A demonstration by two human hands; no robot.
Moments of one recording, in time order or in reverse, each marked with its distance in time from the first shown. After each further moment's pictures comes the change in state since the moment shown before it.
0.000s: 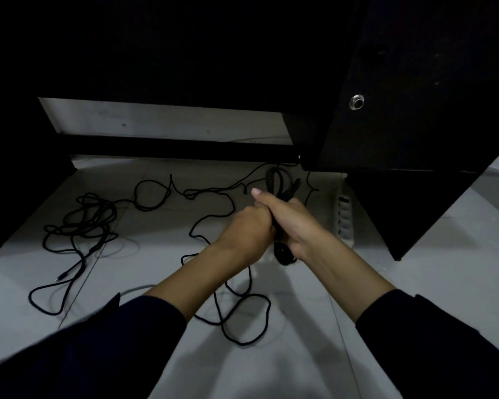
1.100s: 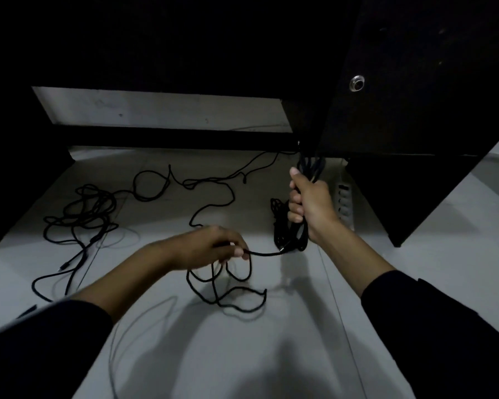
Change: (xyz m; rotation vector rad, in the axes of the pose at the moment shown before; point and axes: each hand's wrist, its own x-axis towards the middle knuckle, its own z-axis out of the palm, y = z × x) left_hand -0.041 -0.074 -0.020 -0.170 -0.461 0.128; right_hand 0.011 0.003 -0.034 0.179 0.099 -0.189
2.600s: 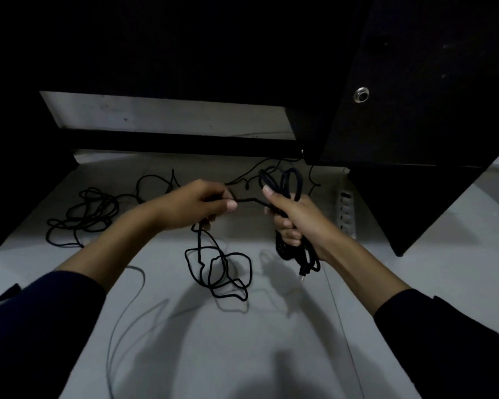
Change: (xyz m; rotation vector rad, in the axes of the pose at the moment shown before) left_hand 0.000 0.021 -0.060 -0.136 0.256 -0.070; right_hand -0.024 -0.006 0.004 -0.310 -0.376 0.031
